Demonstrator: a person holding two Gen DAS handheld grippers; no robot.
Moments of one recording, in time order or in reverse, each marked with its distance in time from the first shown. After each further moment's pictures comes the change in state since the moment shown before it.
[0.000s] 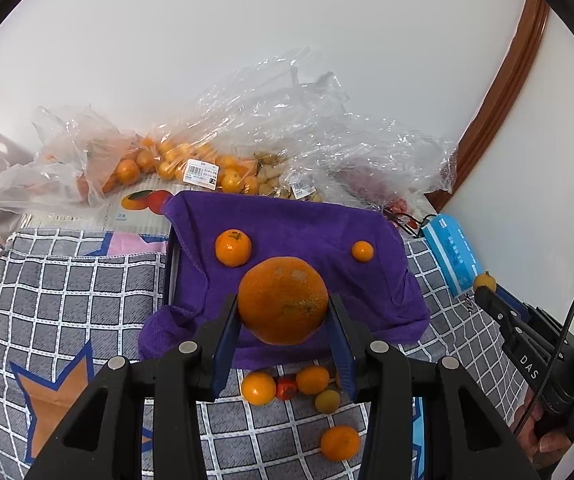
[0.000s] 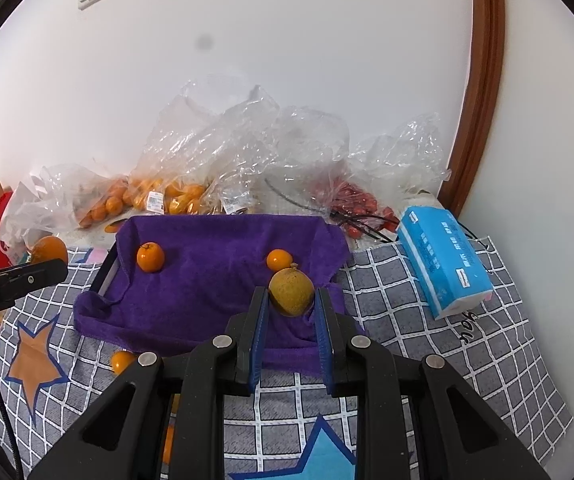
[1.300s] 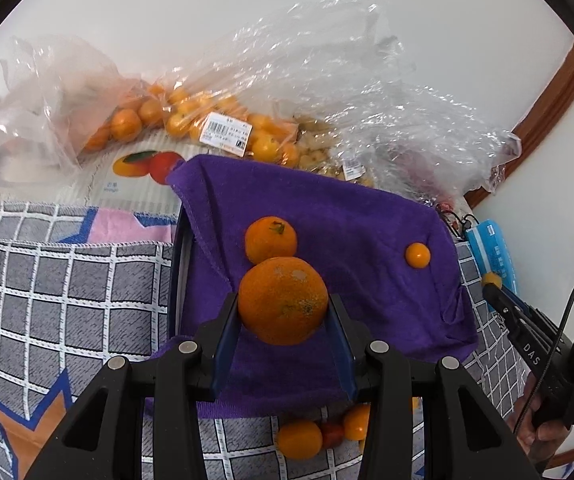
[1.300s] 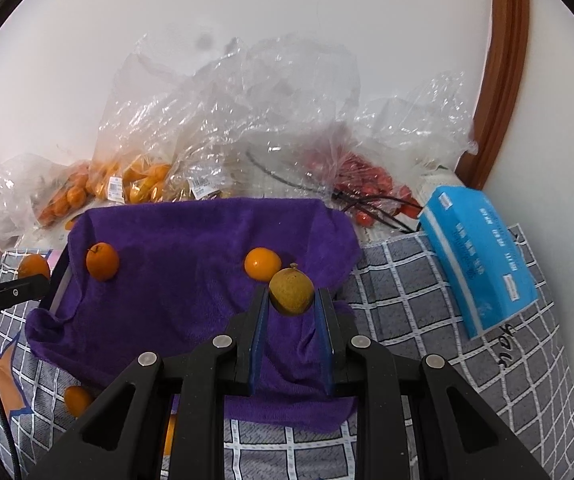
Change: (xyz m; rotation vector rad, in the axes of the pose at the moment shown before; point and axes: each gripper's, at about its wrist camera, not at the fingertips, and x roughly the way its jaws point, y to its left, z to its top) left arm 0.091 0.050 0.015 -0.098 0.124 -0.004; right arm 0.103 -0.009 0.010 0.024 0.101 -0.009
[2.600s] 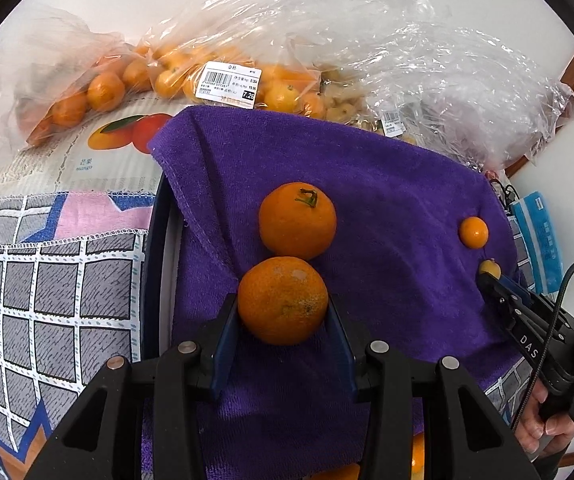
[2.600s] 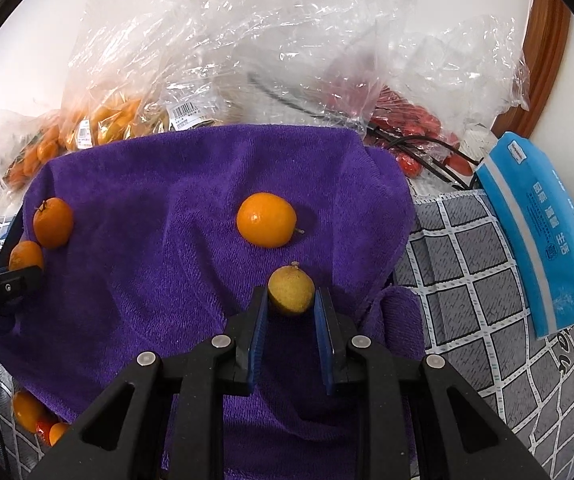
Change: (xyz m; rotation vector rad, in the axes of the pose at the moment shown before) left arm 0.067 -0.001 0.008 0.046 0.096 0.094; right arm 0.082 0.009 -0.011 -0.029 0.140 0.007
